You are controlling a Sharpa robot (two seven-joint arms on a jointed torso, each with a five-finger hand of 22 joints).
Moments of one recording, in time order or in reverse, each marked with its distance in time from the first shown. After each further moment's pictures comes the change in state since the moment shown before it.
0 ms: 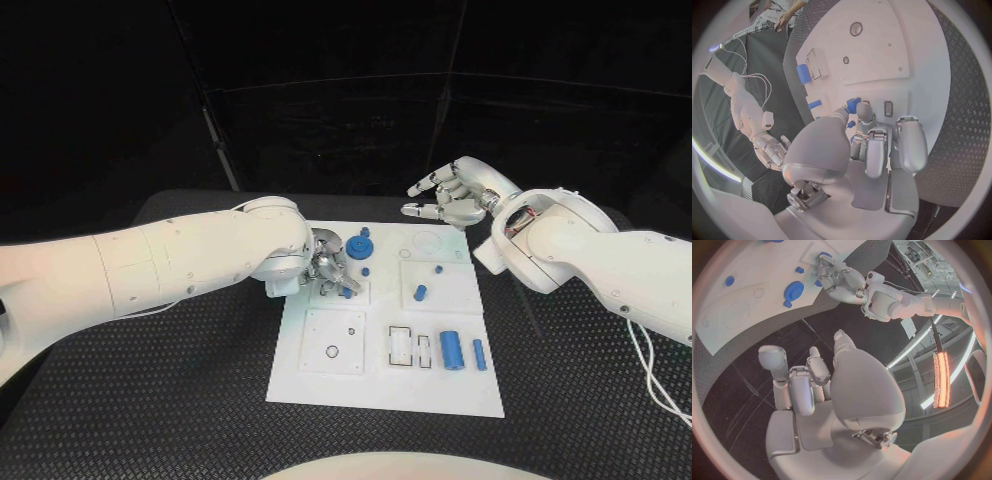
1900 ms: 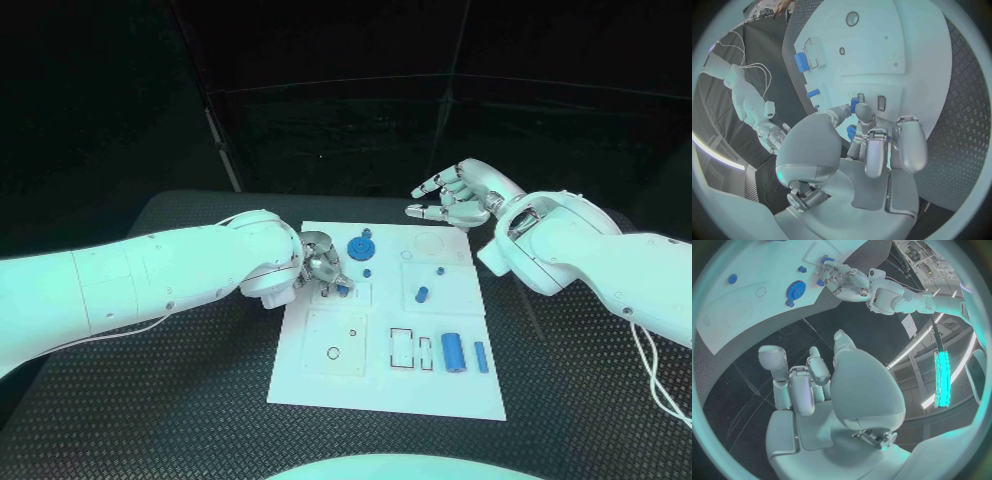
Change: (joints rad) left arm -0.025 -0.080 -0.002 0.078 0.003 -0.189 0.022; left_hand -0.114 -0.100 0.293 -0.125 -0.002 -0.008 0.001 0.031 -0.001 0.031 -0.004 0.012 0.013 0.000 0.000 0.000 0.000 0.000 0.000 0.000 -0.001 0.001; right arm 0.000 0.001 0.000 -0.013 0.006 0.000 0.009; right_hand 0.000 0.000 0.000 0.000 0.000 0.000 0.000 0.000 0.000 0.000 0.000 0.000 0.000 0.000 0.000 0.000 0.000 0.000 0.000 0.000 0.000 0.000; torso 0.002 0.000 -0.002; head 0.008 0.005
